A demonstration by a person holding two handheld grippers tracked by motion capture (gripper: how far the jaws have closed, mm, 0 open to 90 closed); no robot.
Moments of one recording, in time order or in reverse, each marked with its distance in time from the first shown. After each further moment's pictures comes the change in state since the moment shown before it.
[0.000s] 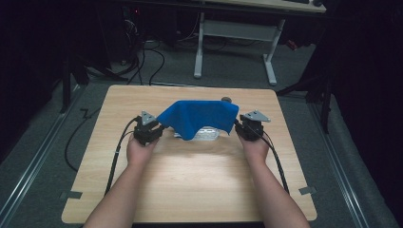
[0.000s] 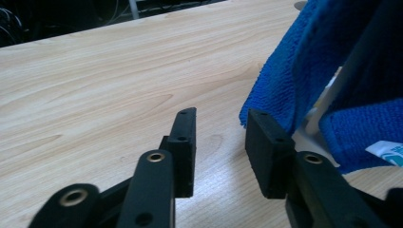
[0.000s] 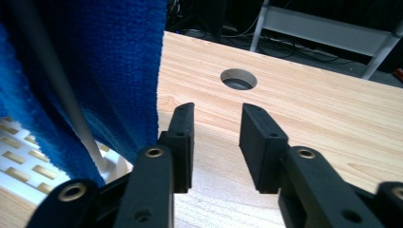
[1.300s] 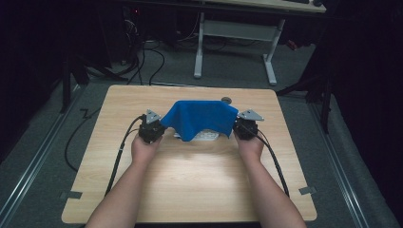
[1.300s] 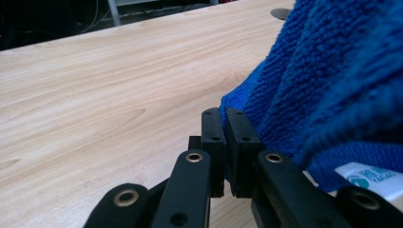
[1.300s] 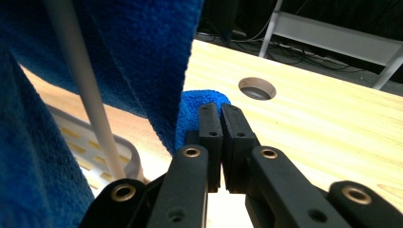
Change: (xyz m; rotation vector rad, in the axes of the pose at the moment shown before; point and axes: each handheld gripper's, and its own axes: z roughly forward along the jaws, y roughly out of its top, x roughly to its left) left arm -0.010 0.006 0.011 -0.009 -0.080 0.010; right arm 0.015 0.003 0.010 -0.007 0.040 -0.034
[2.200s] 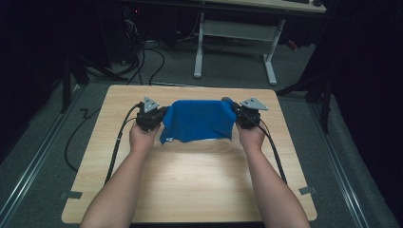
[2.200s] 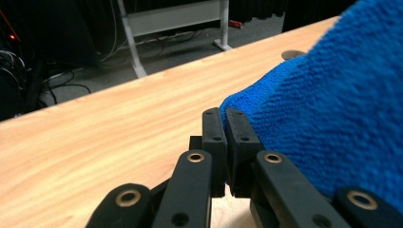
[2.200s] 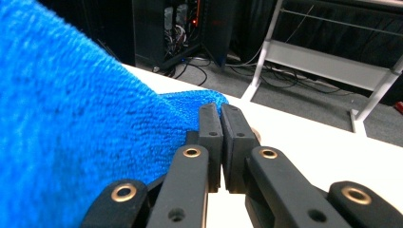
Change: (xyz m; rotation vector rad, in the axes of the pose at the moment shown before) left arm 0.010 0.037 -0.008 -0.073 0.042 0.036; right arm -0.010 0.038 -0.004 -0.090 -0.013 0.010
